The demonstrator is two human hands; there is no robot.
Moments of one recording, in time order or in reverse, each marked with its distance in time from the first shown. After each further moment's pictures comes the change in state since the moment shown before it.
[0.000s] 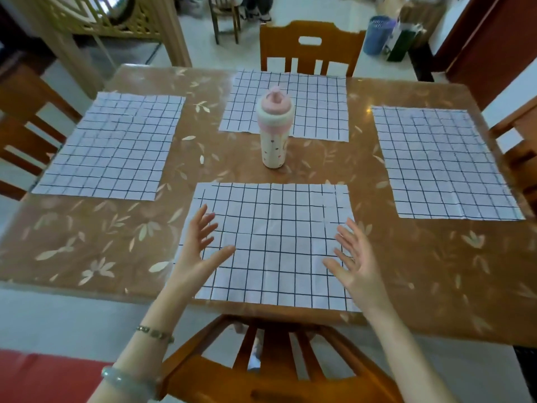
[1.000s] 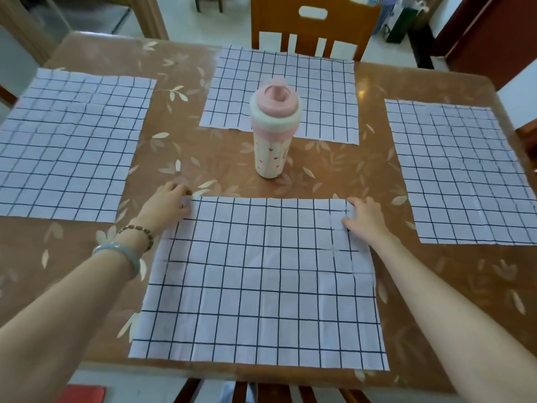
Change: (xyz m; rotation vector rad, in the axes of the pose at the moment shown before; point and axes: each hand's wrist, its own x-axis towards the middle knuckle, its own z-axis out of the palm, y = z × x) left_hand 0.262 -0.118 -0.053 1.028 -0.194 -0.092; right_hand 0.254 0.084 -0.042 -1.102 -0.010 0.284
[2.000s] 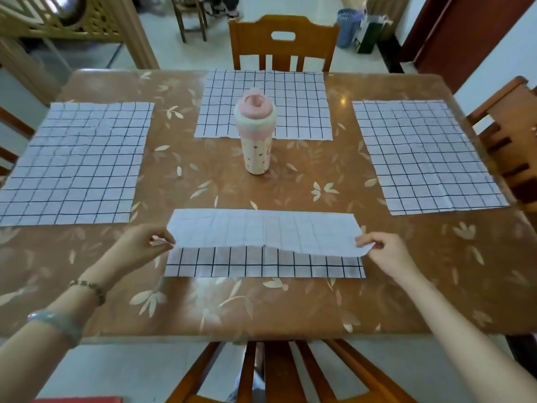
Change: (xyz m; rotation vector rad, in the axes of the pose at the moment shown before) left_hand -0.153 0.000 -0.049 -0.224 -0.017 0.129; right_hand -0.161 0.064 -0.011 0.599 0.118 0.002
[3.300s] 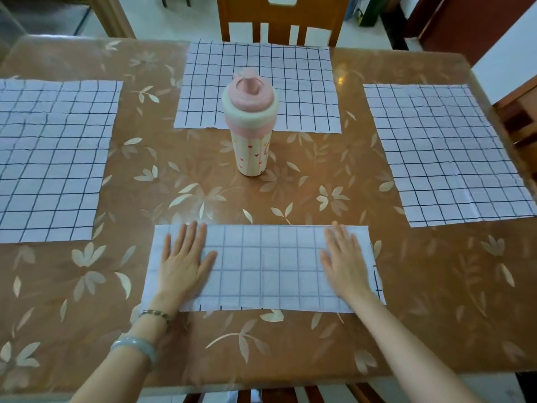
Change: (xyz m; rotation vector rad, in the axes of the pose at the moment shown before) left_hand 0.076 -0.007 0.151 0.430 0.113 0.003; right_hand 0.062 0.032 0.117 -0.770 -0.037 -0.289
